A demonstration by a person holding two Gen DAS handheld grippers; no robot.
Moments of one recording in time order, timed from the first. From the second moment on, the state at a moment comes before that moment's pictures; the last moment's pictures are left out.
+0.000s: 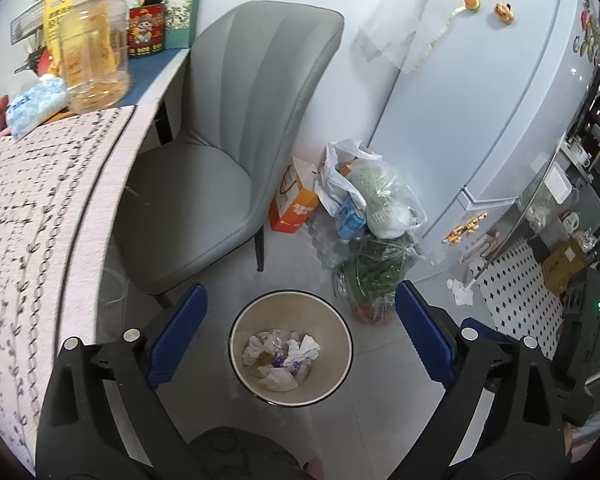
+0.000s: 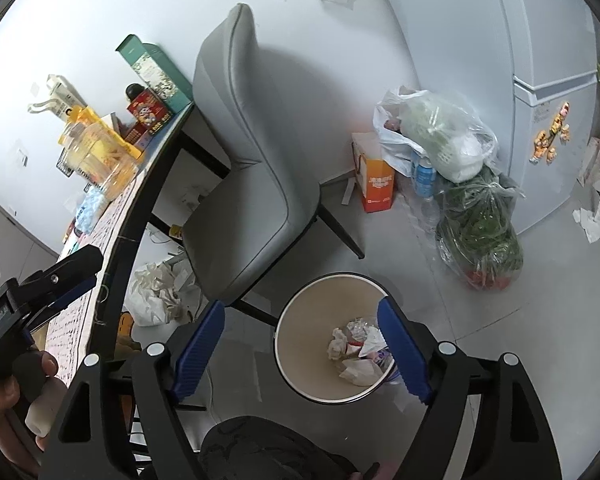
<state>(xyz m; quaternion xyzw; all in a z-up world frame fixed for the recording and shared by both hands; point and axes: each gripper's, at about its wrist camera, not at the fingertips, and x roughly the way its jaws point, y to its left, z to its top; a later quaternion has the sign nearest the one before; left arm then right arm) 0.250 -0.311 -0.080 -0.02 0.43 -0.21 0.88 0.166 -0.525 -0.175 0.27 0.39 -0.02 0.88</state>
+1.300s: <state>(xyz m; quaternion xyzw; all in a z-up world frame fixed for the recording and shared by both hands) 0.127 -0.121 0.023 -0.09 0.31 -0.13 0.94 0.103 -0.371 -0.031 0.13 0.33 0.03 0.94</state>
